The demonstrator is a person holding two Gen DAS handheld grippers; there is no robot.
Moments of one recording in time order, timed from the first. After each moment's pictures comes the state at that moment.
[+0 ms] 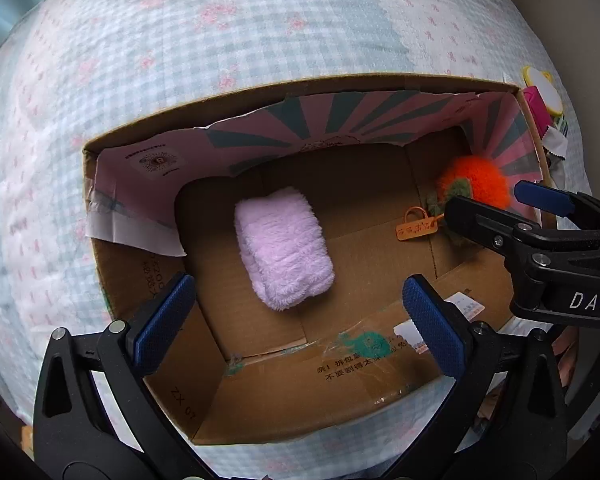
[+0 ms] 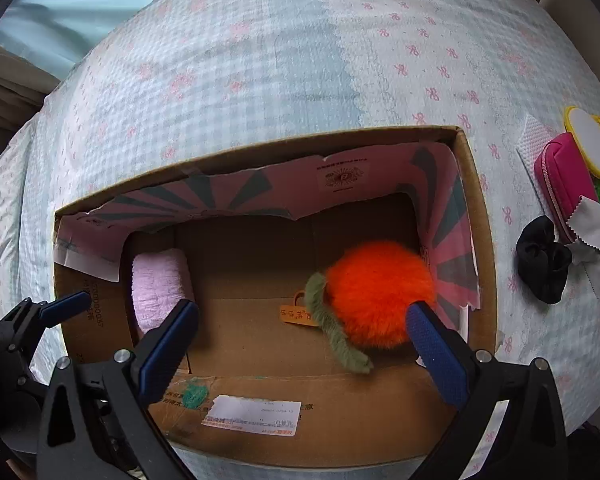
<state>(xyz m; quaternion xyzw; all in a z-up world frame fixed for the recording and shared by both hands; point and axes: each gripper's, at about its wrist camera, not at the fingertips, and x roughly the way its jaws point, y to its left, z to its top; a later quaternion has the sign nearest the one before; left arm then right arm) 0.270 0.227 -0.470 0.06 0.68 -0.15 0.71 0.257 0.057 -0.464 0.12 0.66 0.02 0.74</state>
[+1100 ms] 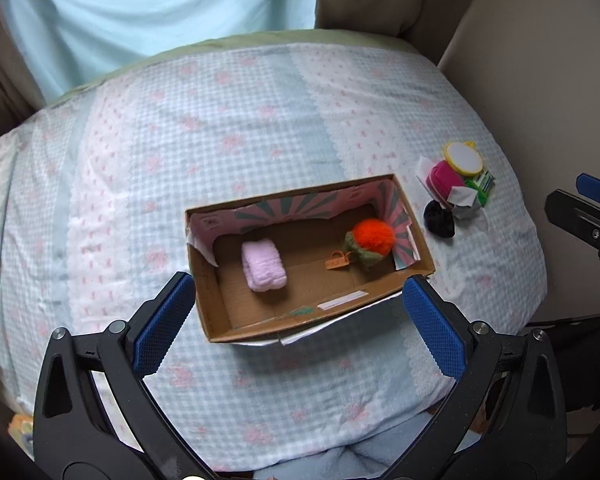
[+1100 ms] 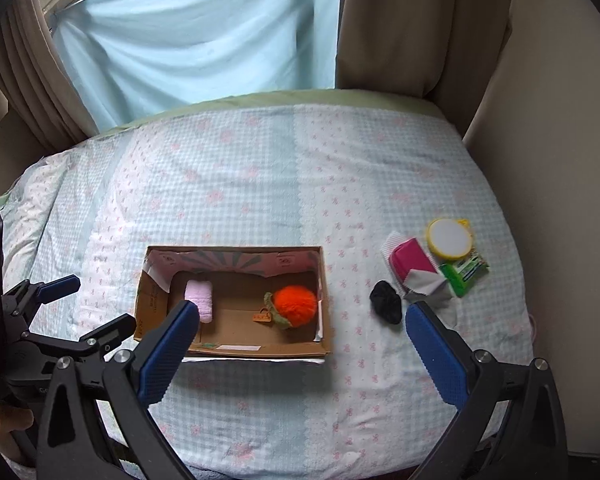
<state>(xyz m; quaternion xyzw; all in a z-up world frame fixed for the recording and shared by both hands) 0.184 0.228 -0.261 0.04 0.54 -0.16 0.82 0.145 0.018 -0.209 0.03 0.51 -0.02 0.86</state>
